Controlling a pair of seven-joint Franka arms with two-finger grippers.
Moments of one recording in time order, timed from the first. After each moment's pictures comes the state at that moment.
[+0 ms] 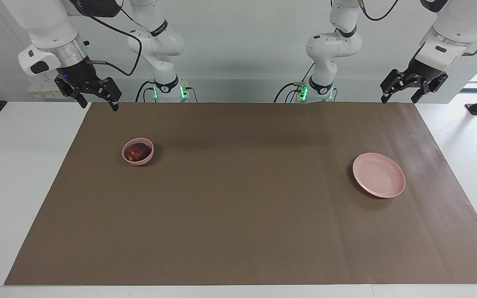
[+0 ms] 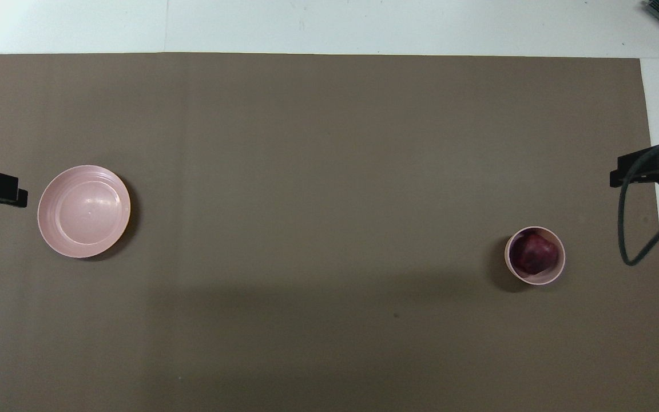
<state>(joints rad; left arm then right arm) 0.08 -0.03 -0.12 -1.51 -0.04 1.46 -0.02 -0.11 0.03 0.07 -1.49 0.01 1.51 0.10</state>
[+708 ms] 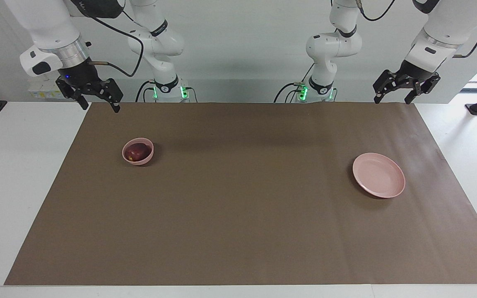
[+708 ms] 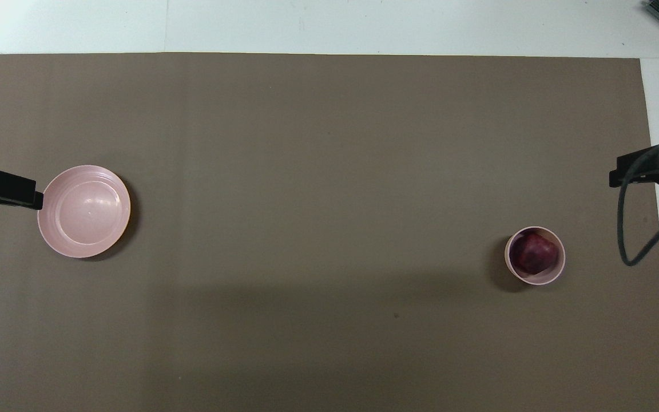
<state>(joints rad) 0.06 -0.03 -0.12 -1.51 -0.04 1.46 -0.02 -0.11 0.03 0.07 -1.49 0.01 1.51 0.10</state>
